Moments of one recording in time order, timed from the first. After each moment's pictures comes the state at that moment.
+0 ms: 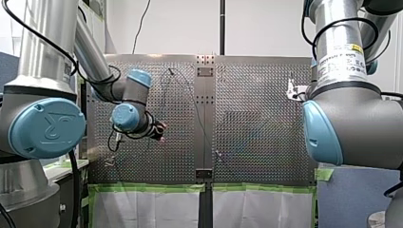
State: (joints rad) left arm -0.47 -1.67 -2.41 -2.46 -1.83 -1.61; right arm 1.55 -1.06 1.44 -0.42 1.25 1.64
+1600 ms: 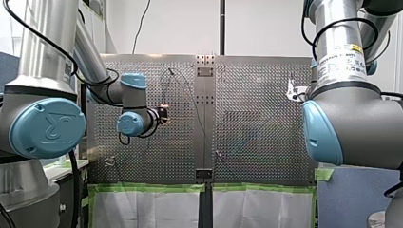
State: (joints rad) left arm -0.46 -1.67 -2.44 -2.06 -1.82 -1.62; right arm 1.55 -1.05 1.44 -0.40 1.26 1.64
